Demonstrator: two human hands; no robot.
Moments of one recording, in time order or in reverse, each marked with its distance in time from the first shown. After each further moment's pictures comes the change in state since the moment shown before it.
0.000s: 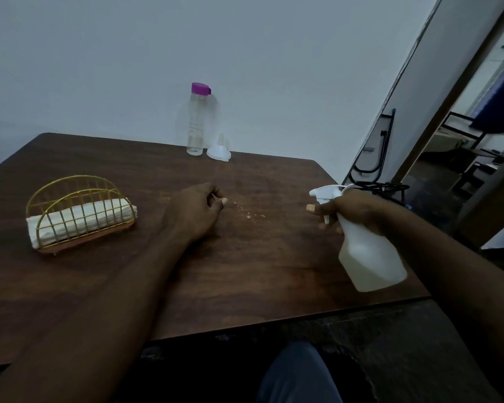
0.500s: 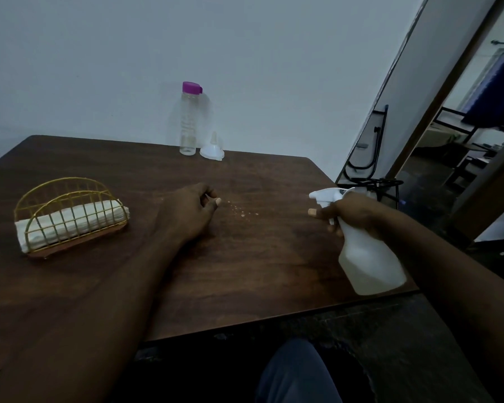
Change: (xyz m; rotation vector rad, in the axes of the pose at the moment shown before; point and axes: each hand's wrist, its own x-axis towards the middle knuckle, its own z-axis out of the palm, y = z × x) left_hand 0.001 -0.003 0.003 -0.006 -0.013 0.004; right_hand -0.008 0.020 -0.003 0.032 0.030 0.035
